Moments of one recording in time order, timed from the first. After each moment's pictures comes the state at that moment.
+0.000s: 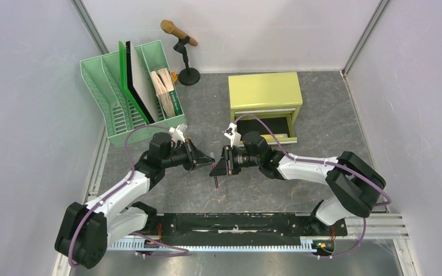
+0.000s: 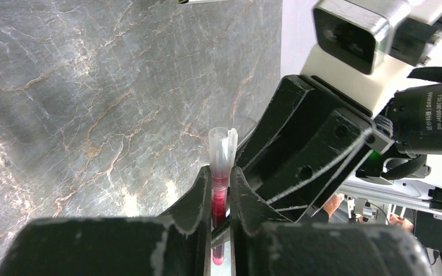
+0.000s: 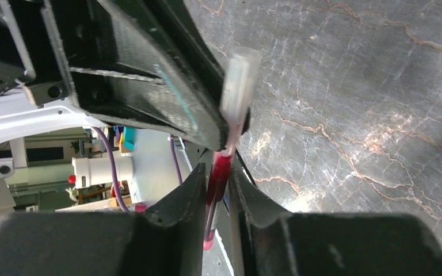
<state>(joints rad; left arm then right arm) -0.41 1.02 0.42 0.12 0.64 -0.99 0.87 1.52 0.70 0.38 -0.56 0.86</state>
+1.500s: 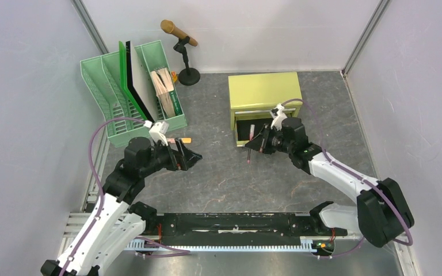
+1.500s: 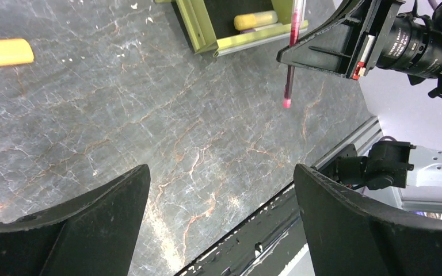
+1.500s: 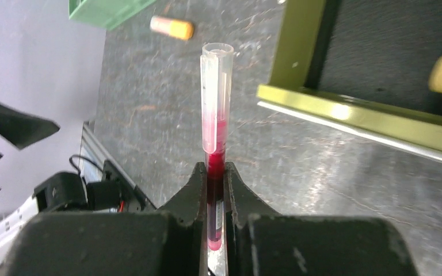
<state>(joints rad) -0.41 0.62 0.64 -0.46 0.34 -0.54 0.51 1.25 0.64 0.10 -0.41 0.70</state>
